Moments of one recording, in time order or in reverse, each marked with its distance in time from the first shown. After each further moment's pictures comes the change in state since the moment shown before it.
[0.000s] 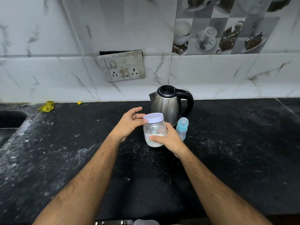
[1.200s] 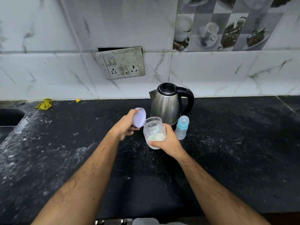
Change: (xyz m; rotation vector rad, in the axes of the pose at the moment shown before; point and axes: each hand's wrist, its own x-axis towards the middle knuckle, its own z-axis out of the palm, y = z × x) left_hand 0.006 -0.001 -0.003 0.044 0.107 -0.363; right_hand -0.004 0.016 0.009 -0.274 0.087 -0.030
